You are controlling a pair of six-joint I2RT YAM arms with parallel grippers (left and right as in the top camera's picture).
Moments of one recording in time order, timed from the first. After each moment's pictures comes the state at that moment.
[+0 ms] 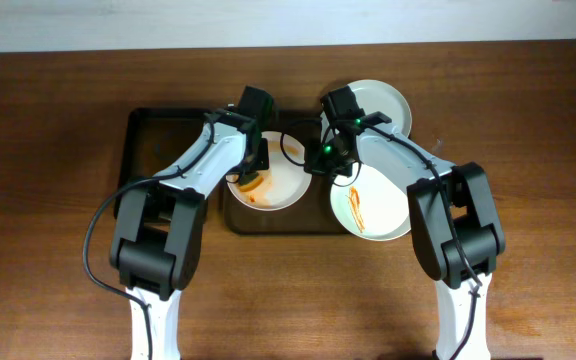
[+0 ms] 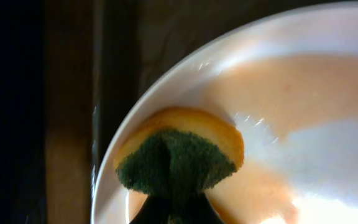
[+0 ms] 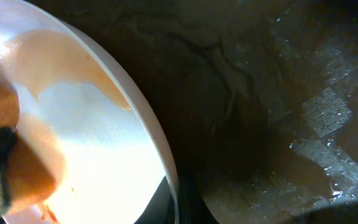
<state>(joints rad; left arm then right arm) -0.37 2.18 1.62 -0.80 -0.18 -0.42 0.35 2.21 1.58 -0.62 -0.36 0.49</state>
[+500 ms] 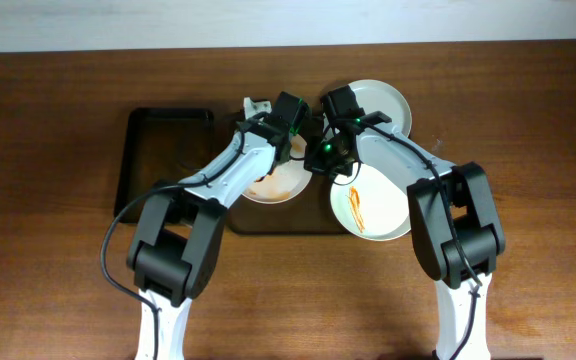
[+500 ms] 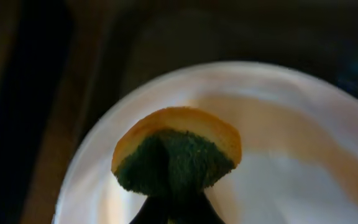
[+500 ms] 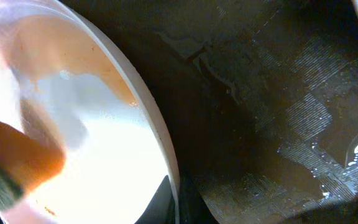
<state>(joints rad) -0.49 2.19 1.62 -0.64 -0.46 -0.61 0.35 2.21 1.58 -0.62 -0.34 0.53</state>
